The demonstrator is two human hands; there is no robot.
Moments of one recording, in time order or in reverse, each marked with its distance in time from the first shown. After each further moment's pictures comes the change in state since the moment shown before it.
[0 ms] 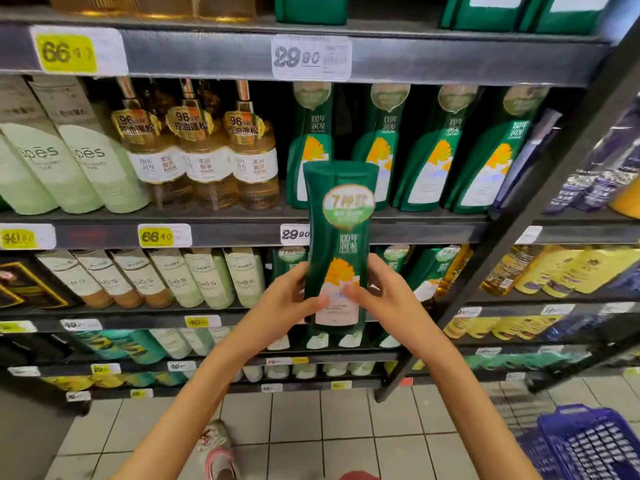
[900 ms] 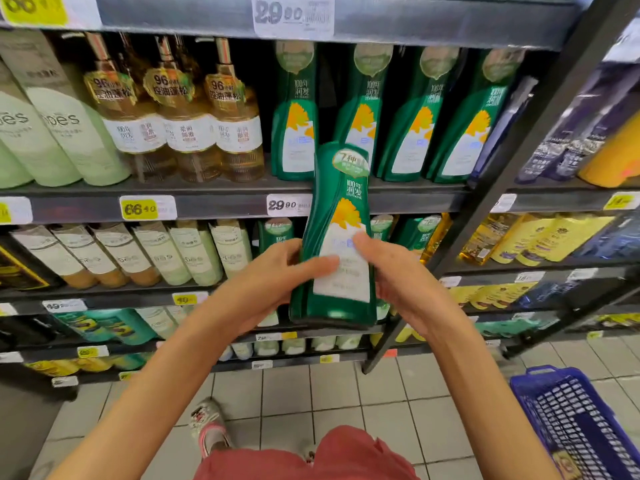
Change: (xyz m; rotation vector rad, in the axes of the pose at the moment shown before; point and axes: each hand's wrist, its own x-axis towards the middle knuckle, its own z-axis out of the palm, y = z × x) left_hand -0.033 0.065 0.015 -0.225 -0.122 -0.304; right_hand -0.038 -0.037 -0.004 0.301 0.016 0.313
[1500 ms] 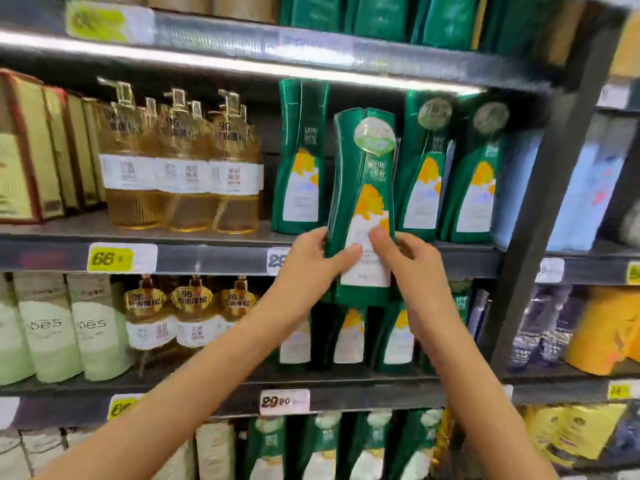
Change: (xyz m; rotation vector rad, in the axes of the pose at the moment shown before) left_hand 0.067 0.191 0.011 0.254 0.301 0.733; right_hand 0.067 -0.191 -0.013 -0.176 0.475 -0.724
